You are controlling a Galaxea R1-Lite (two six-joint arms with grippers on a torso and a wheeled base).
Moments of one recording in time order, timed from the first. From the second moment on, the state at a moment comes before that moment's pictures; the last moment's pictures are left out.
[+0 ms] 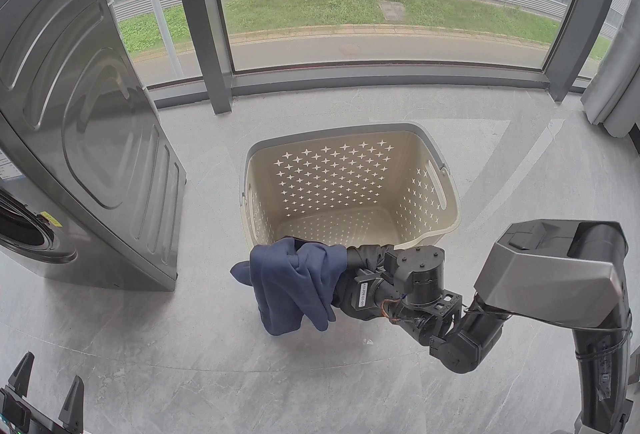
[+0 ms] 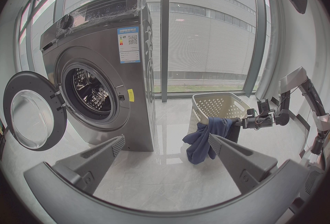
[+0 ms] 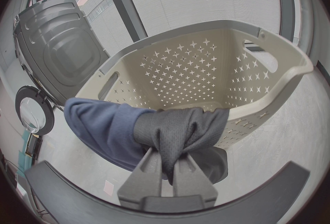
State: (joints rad) left arm 0.00 0.02 -0.02 0.00 0.02 -0.03; right arm 0.67 2.38 -0.87 -1.24 -0.26 0.25
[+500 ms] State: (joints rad) left arm 0.00 0.02 -0.02 0.00 0.02 -0.03; right arm 0.71 1.97 -0.59 -1.23 -0.21 0.25
